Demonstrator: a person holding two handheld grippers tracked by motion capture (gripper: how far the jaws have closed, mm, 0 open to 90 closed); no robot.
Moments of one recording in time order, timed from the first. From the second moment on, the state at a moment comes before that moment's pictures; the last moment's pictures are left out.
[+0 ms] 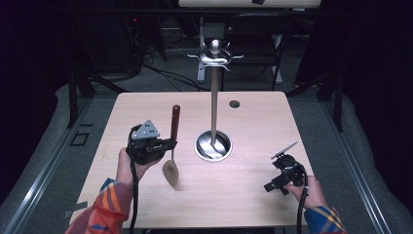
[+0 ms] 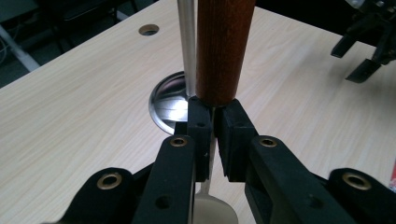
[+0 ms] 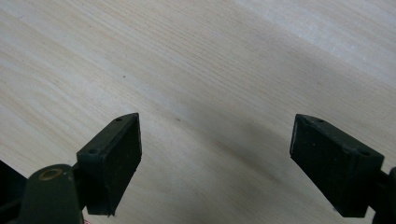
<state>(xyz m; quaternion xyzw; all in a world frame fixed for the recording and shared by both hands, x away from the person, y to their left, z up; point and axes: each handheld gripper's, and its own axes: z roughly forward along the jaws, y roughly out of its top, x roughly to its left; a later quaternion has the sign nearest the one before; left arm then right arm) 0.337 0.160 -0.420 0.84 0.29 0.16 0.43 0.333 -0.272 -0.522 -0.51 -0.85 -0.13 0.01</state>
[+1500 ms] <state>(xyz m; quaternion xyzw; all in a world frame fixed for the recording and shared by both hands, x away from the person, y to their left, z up) 0.373 0.126 -0.371 0.82 0.31 0.18 0.44 0.332 -0.273 -0.522 -0.51 -0.85 -0.13 0.00</state>
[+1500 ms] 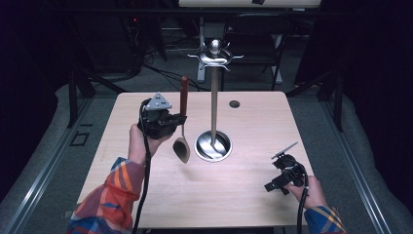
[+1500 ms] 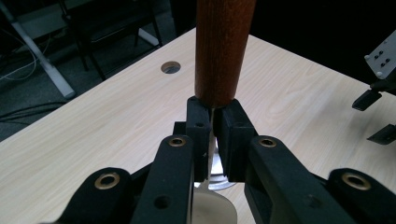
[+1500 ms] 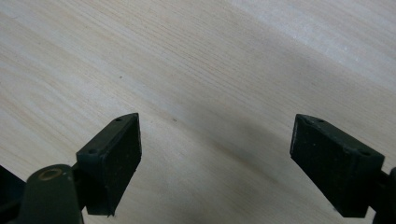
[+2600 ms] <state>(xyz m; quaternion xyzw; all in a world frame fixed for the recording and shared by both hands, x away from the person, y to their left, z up) 0.388 0.106 -0.345 0.83 0.29 0.19 0.44 0.332 -0.272 -0.522 -0.51 -0.85 -0.13 0.00</state>
